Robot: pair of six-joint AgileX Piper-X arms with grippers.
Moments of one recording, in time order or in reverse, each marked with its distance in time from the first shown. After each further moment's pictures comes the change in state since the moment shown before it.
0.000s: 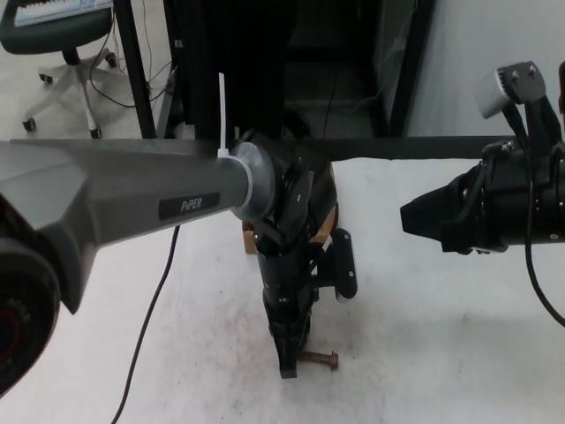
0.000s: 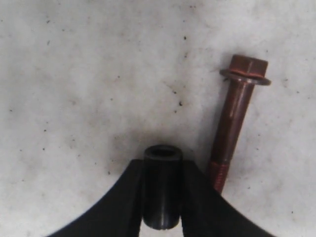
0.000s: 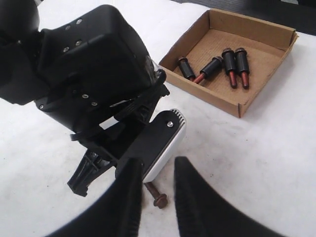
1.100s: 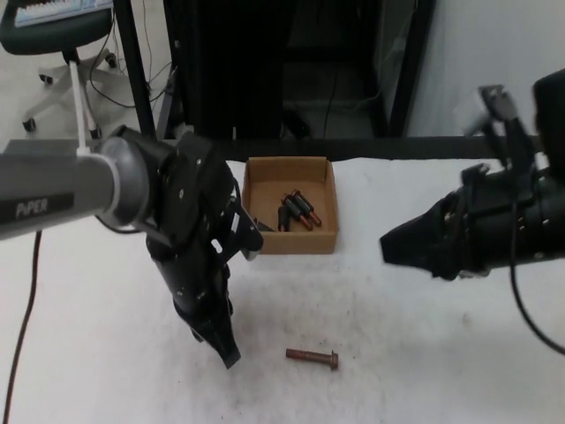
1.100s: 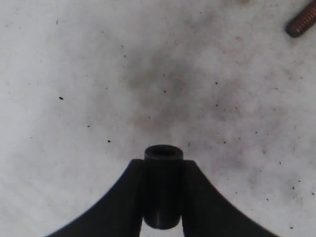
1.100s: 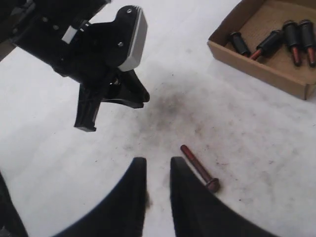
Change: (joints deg) left arm 12.7 -17.6 21.2 -7.5 0.3 -22.6; right arm 6.2 1.8 0.0 2.6 -4.9 2.4
